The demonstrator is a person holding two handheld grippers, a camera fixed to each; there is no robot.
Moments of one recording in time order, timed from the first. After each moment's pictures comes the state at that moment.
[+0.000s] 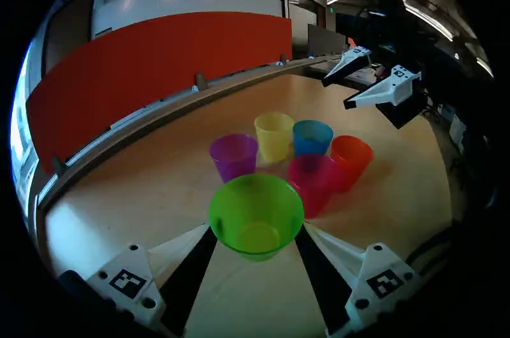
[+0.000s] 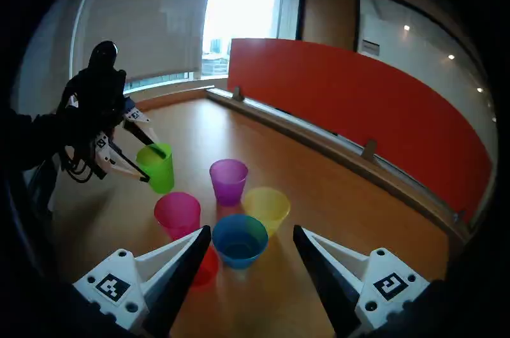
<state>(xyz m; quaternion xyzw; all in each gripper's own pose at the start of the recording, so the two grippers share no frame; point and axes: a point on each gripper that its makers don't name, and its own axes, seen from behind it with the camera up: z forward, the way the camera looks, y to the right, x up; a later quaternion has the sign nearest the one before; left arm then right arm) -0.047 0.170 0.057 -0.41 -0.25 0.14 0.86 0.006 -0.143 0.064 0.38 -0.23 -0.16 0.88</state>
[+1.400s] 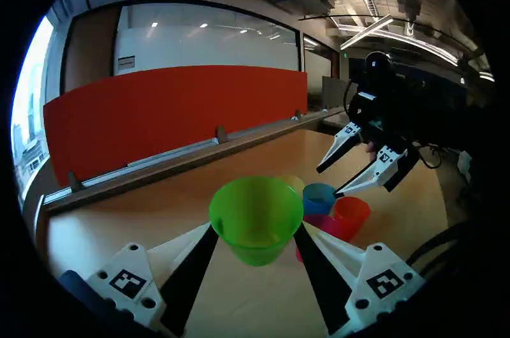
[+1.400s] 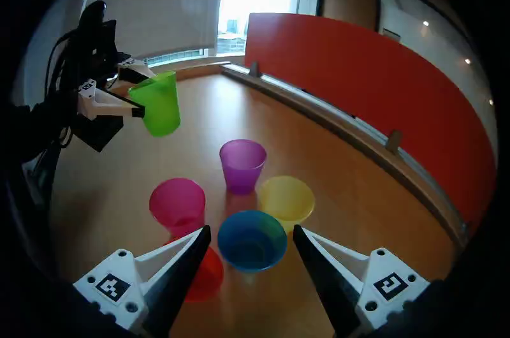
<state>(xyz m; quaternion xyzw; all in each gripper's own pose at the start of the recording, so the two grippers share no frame) 0.035 0.163 0.076 -0.39 -0.14 0.07 0.91 -0.035 -0.170 0.074 0.41 -0.28 -0.19 0.85</state>
